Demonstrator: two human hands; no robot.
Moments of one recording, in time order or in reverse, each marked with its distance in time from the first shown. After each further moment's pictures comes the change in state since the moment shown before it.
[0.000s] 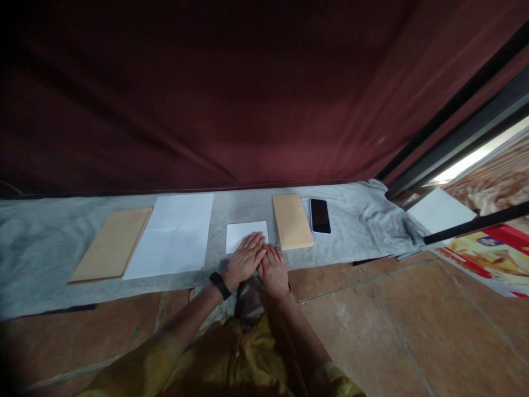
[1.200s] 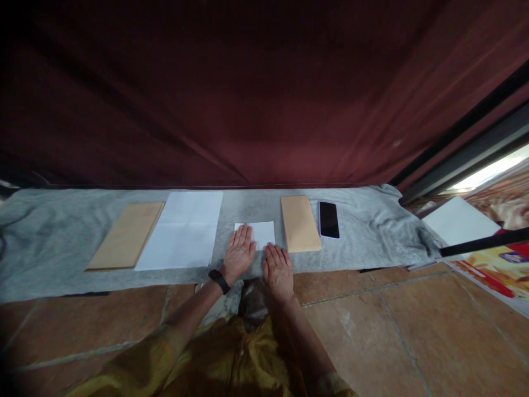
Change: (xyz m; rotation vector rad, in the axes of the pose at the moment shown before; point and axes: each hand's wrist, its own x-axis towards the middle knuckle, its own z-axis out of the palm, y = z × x) left_hand -0.009 -0.029 0.008 0.122 0.135 -0.291; right_hand 0.000 -0.006 -0.007 0.030 0.056 0.004
